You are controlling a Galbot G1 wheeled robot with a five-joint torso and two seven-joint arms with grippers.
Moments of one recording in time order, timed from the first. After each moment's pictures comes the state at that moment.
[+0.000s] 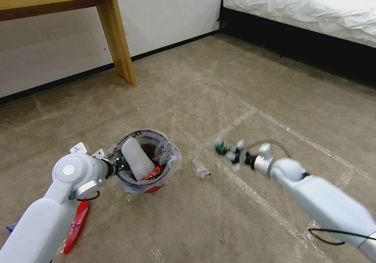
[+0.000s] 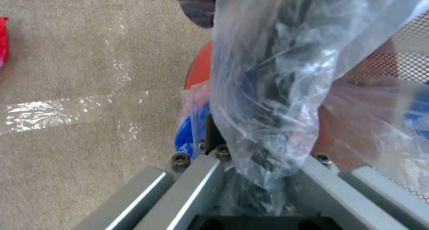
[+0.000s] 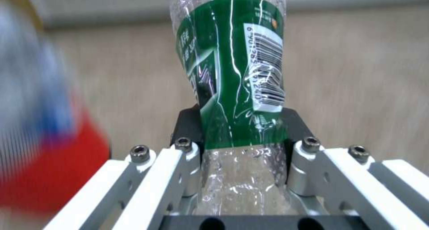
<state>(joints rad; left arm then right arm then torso) 0.99 -0.96 -0.42 -2.02 -1.88 0.59 -1.29 -0.59 0.78 -0.12 1.47 0.88 -0.01 -0.36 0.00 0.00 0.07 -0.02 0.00</state>
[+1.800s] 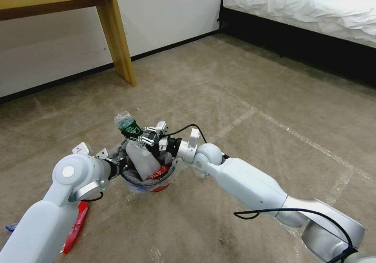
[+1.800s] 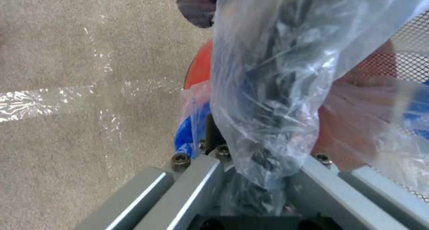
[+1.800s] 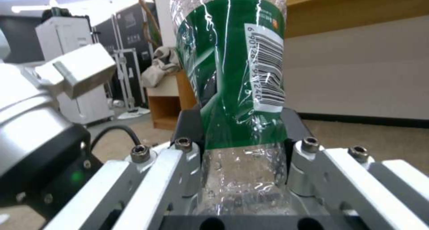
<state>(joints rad) 1.00 -0.97 -0.42 -2.06 -1.92 0.58 -1.30 -0.37 1.25 -0.52 1.35 0.91 0.21 -0.57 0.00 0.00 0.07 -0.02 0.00</state>
